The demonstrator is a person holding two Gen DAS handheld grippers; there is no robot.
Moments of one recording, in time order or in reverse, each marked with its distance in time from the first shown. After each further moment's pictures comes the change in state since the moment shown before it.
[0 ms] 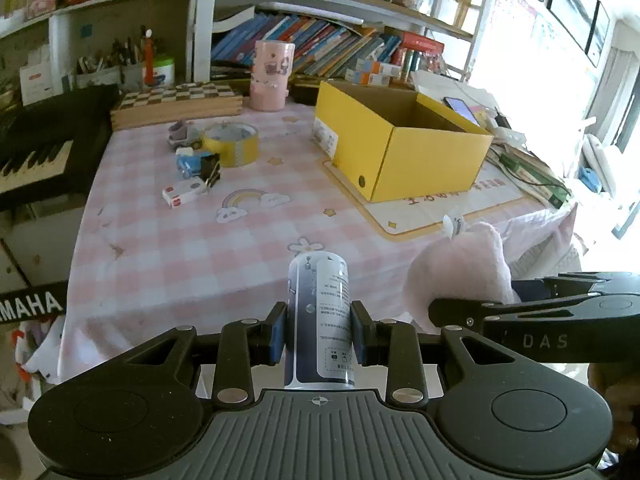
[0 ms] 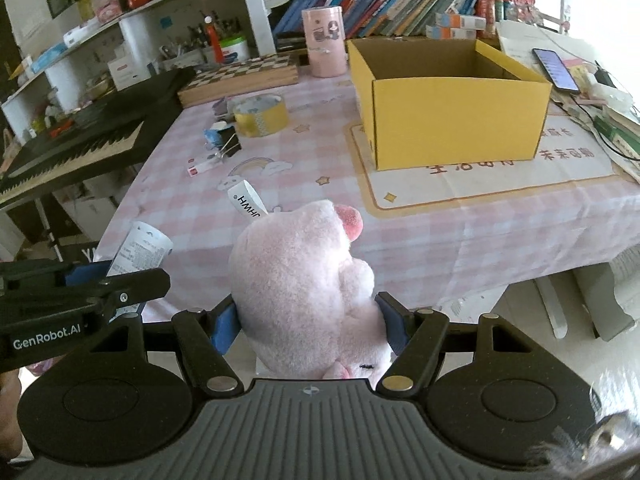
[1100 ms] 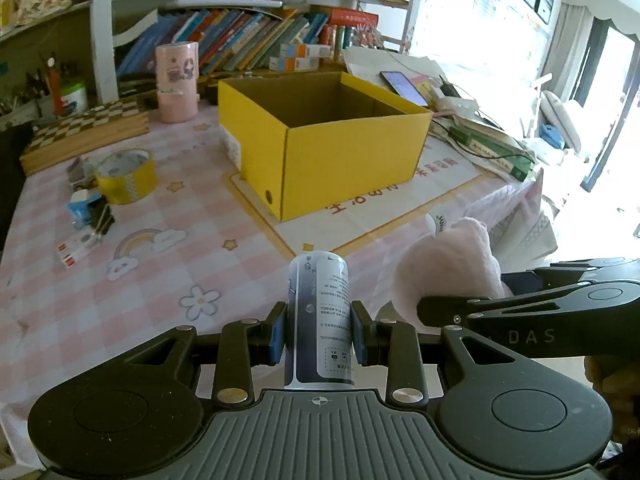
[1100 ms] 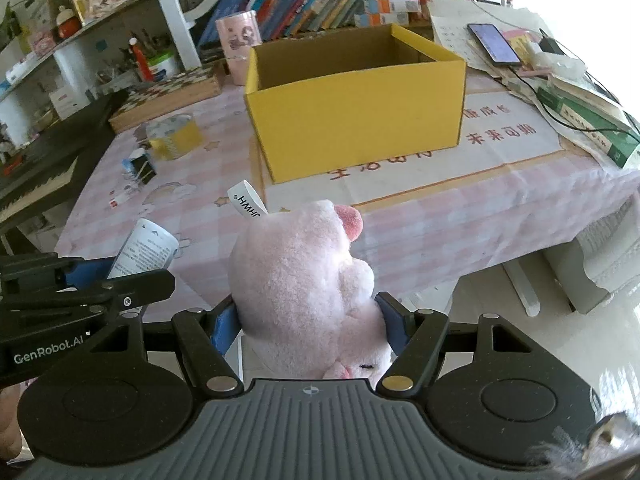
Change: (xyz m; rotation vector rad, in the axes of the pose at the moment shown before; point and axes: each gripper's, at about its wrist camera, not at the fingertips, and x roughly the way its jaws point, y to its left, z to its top) left arm 0.068 -0.077 0.044 0.141 0.055 -0.098; right arm 0.004 -0.092 0.022 0.112 0.023 -0.083
